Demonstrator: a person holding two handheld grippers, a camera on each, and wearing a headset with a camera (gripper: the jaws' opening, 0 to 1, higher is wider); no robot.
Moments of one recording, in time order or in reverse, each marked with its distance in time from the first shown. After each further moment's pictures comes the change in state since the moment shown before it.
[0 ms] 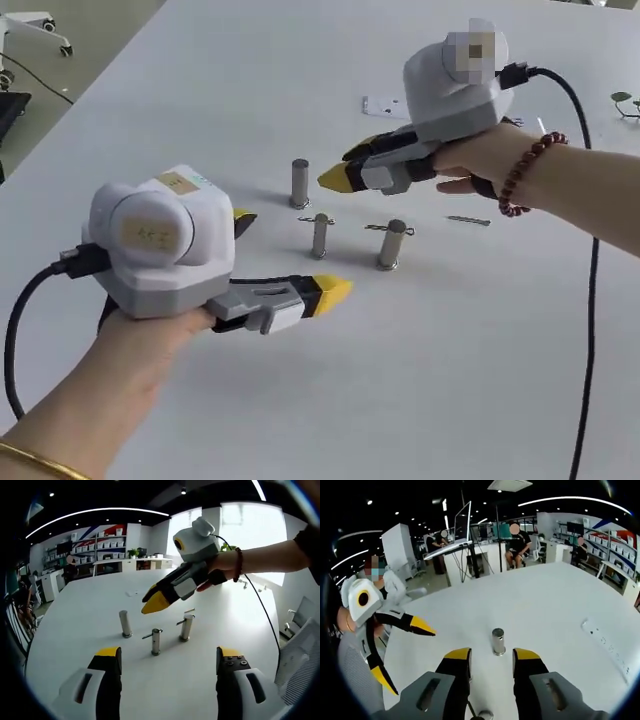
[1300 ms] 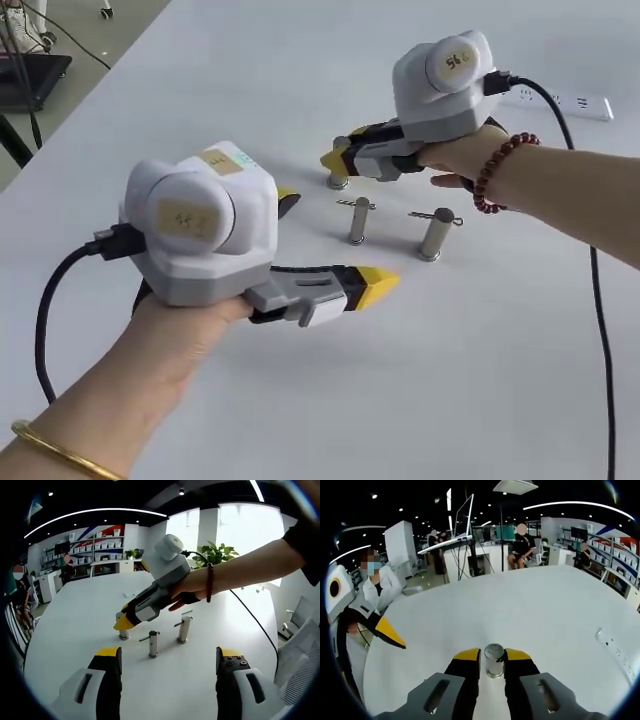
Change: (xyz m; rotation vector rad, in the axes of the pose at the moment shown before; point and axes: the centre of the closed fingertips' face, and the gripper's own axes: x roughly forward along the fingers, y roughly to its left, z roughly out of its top) left arm 0.004 -0.006 0.004 0.001 -0.012 -0.024; right arm 0.062 -0.008 0.000 -0.047 -0.027 -0.004
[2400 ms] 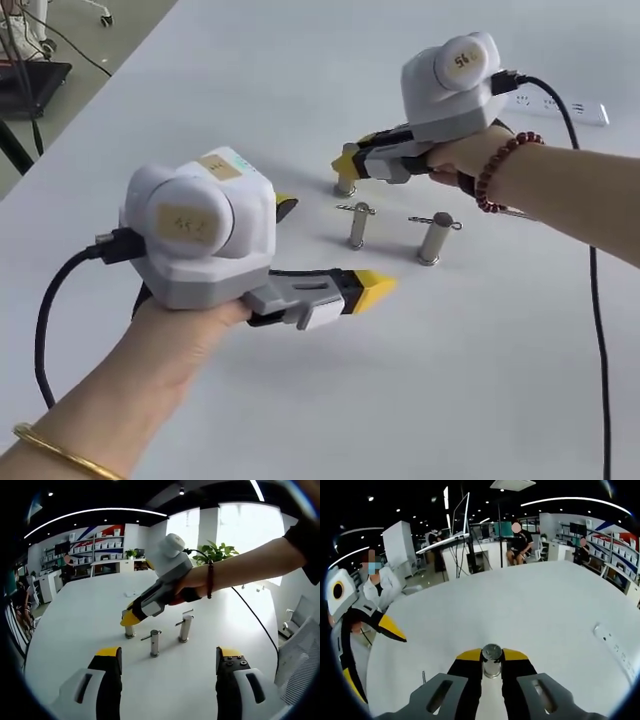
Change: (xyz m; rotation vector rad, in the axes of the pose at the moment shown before) left arm 0.000 0.002 0.000 0.006 0.006 0.004; right arm -0.015 -0.010 -0.007 0.026 0.026 0.005
